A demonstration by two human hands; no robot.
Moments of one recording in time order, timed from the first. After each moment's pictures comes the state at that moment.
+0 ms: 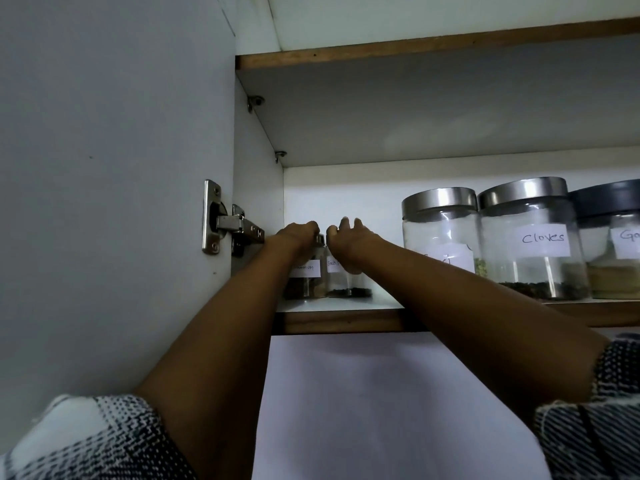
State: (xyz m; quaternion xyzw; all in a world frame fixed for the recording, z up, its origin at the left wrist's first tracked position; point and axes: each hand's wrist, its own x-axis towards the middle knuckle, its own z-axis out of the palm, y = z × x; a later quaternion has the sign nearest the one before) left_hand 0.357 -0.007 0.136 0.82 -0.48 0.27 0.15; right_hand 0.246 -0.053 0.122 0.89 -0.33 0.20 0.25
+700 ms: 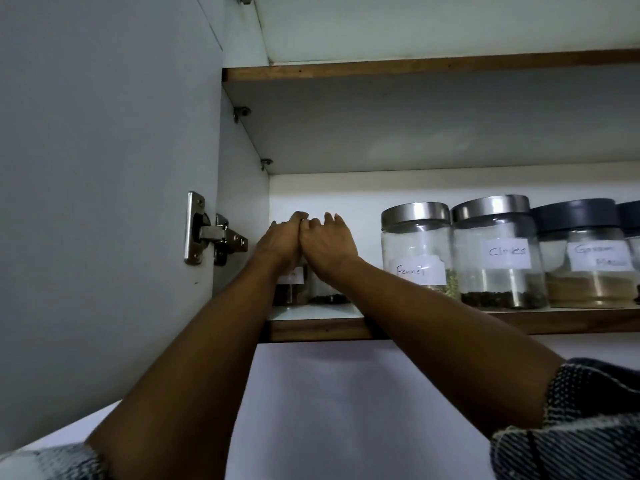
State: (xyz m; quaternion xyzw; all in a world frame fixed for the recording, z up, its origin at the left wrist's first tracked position) left_hand 0.345 -0.006 0.131 0.73 -0.51 0.29 0.36; right_hand 0.246 -0.040 0.119 0.82 -0.26 0.37 0.36
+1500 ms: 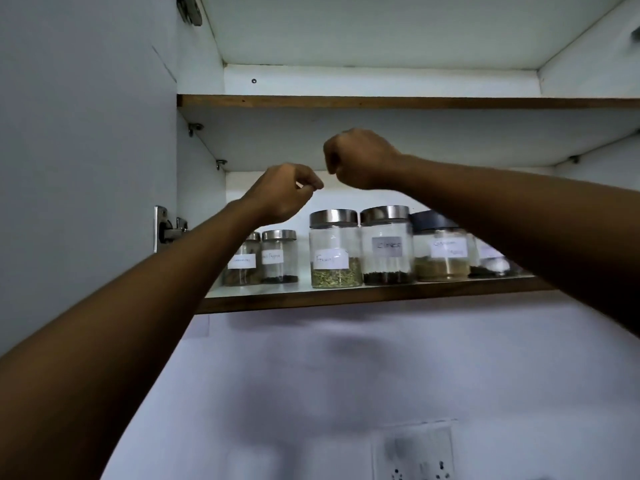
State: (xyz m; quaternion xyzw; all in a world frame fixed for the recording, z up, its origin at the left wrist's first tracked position) left_hand 0.194 0.063 0.165 0.58 -0.65 0.32 0.37; right_hand 0.045 0.002 0.196 0.84 -0.19 0.42 0.29
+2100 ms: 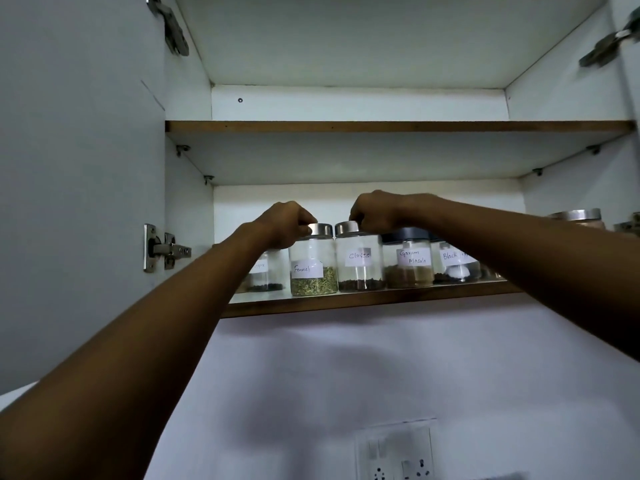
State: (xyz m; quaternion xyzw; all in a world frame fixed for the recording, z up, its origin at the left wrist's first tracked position) left_hand 0.162 0.052 0.152 0.68 -0.65 0.26 0.24; right_hand -0.012 -0.016 0.162 0.91 -0.31 0.24 0.16
